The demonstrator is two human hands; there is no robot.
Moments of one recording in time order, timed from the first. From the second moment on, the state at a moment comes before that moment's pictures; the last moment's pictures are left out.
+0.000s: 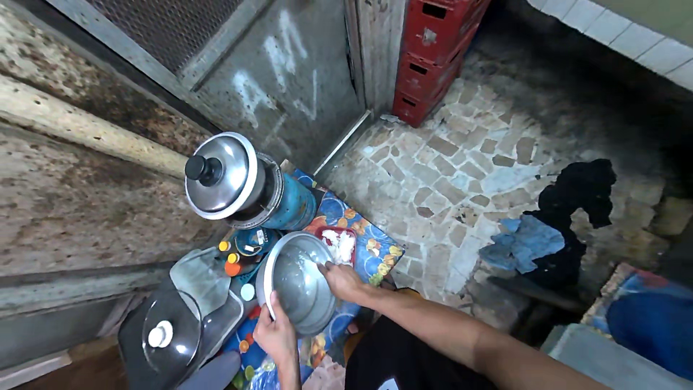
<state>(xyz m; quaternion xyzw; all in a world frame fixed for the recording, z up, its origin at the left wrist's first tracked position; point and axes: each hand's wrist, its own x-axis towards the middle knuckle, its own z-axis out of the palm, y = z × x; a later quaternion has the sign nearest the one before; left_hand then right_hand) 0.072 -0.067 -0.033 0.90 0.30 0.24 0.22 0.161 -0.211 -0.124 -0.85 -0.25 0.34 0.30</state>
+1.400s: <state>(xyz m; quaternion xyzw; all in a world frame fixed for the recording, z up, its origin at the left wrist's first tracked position) 0.066 -0.071 -0.029 0.90 0.34 0.16 0.21 0.159 -0.179 -0.116 -0.85 -0.28 0.34 0.29</state>
